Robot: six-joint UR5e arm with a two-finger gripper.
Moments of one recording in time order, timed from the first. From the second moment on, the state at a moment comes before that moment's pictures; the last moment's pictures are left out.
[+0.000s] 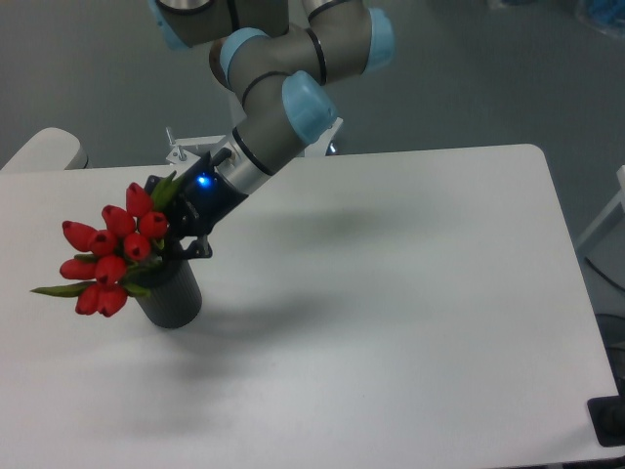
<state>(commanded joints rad) 2.40 -1.65 -1.94 -0.90 0.53 1.15</state>
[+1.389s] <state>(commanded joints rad) 2.47 -1.55 -1.74 -0.91 0.40 0.94</state>
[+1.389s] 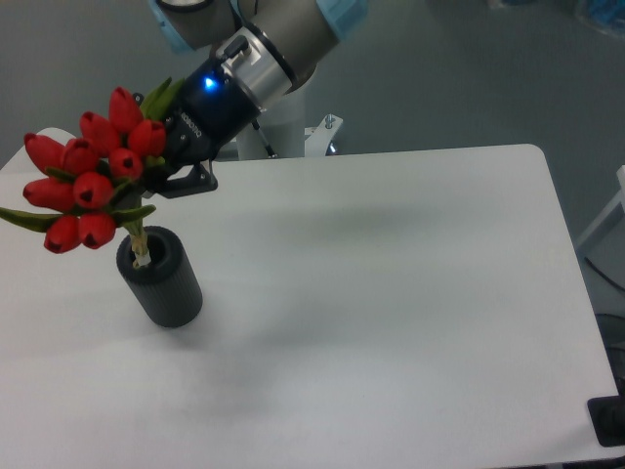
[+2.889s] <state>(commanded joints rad) 2.73 -1.80 -1.54 -0.92 0.70 1.18</state>
